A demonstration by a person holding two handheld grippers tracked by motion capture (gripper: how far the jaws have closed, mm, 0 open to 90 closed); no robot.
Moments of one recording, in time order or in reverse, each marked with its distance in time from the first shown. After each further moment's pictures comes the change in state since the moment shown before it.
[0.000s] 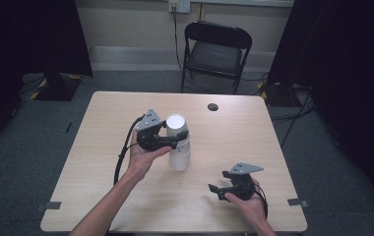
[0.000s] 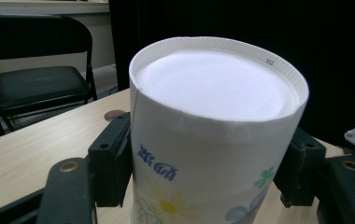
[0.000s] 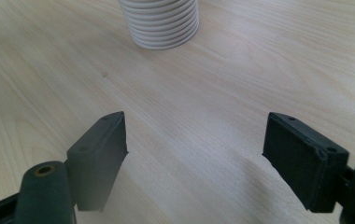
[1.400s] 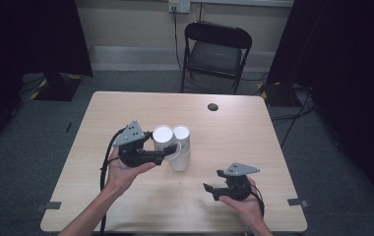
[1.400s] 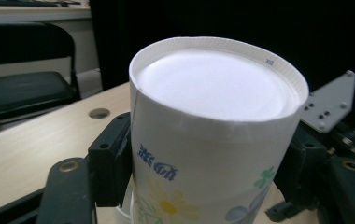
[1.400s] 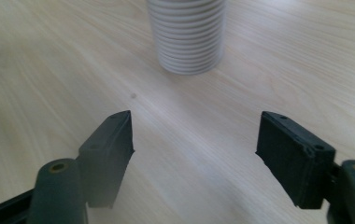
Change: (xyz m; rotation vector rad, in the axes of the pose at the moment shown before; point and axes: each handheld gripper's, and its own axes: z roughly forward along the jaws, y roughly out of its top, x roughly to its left) left arm -0.024 -0.005 -0.062 -0.001 -0.094 0.012; right arm 0.023 0.015 -0.005 -0.040 0.008 -0.055
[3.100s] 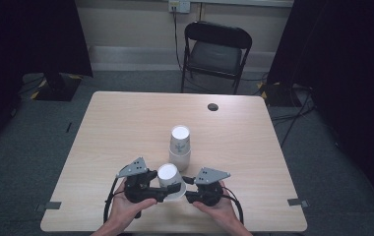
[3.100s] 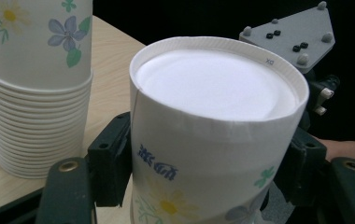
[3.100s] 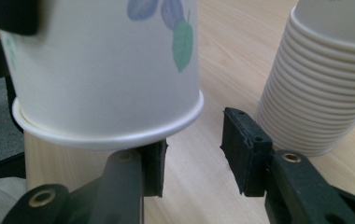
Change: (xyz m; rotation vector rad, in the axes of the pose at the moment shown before) left arm -0.038 -0.079 -0.001 0.057 -0.147 -0.254; right arm 0.061 0.024 0.040 -0.104 0.179 -0.167
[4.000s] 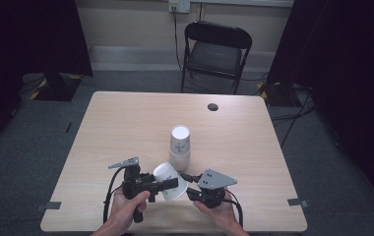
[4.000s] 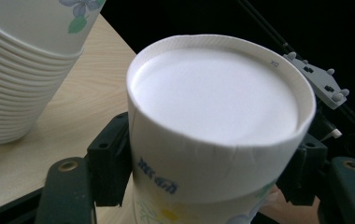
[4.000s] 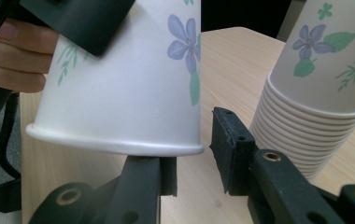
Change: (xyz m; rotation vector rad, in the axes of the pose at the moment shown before) left arm 0.016 -0.007 -0.002 -0.064 -0.137 -0.345; right arm 0.012 0.010 -0.014 -0.153 -0.059 -0.071
